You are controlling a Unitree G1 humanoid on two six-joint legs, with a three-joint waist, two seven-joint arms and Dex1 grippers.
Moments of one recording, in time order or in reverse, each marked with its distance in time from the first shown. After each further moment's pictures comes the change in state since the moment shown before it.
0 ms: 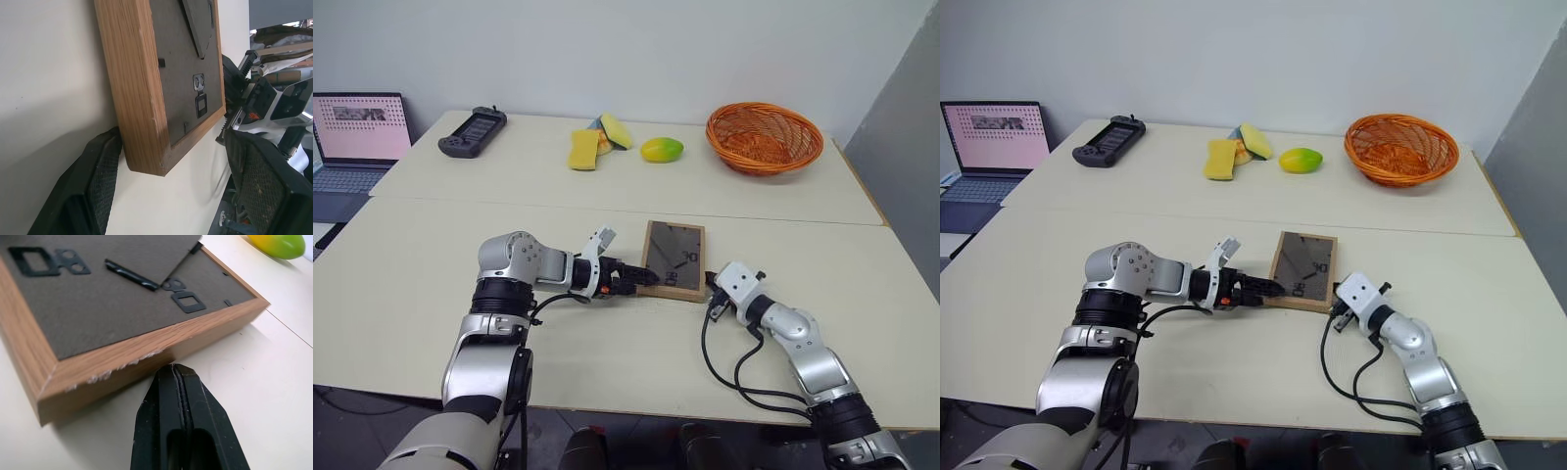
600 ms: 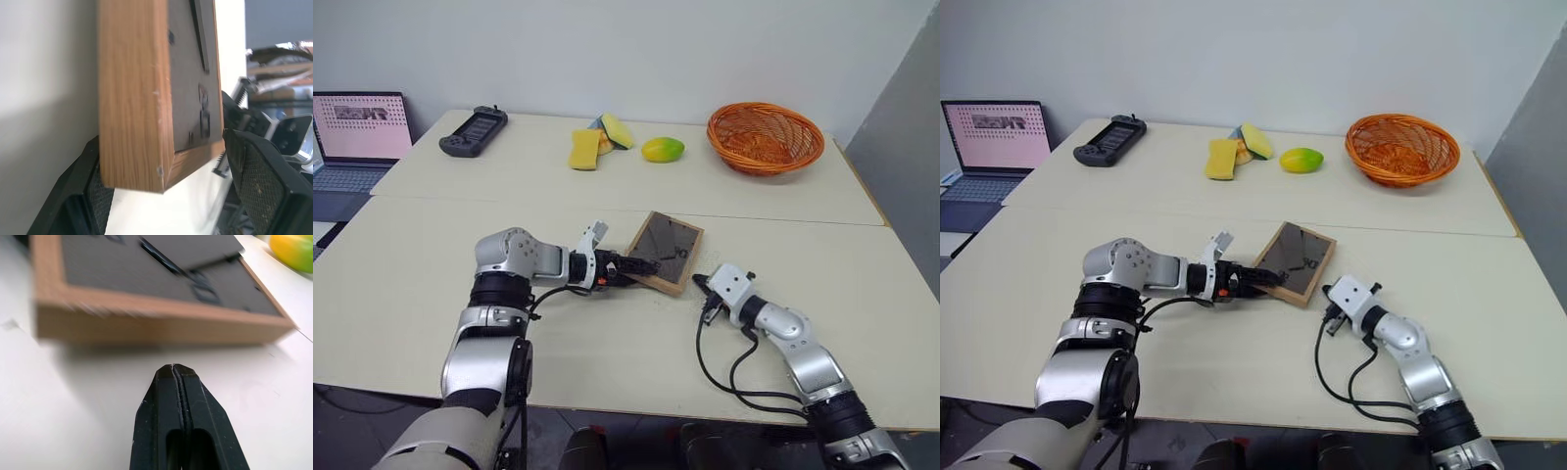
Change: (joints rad) left arm -0.052 0.018 0.042 0.131 0.036 -0.087 -0.013; right arm -0.003 -0.046 -0.005 0.014 0.020 -0.038 0.034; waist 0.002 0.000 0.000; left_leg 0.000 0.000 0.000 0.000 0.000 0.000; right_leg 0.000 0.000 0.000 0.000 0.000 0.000
